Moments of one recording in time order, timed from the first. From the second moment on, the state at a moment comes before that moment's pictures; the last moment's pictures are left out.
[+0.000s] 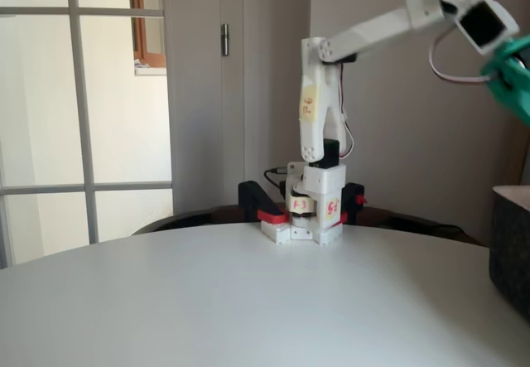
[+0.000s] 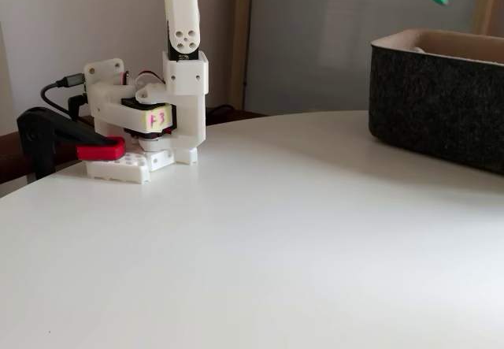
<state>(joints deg) -44.6 99.8 73.6 75.1 38.9</state>
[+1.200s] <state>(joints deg) 43.4 136.4 118.9 70.8 81.4</state>
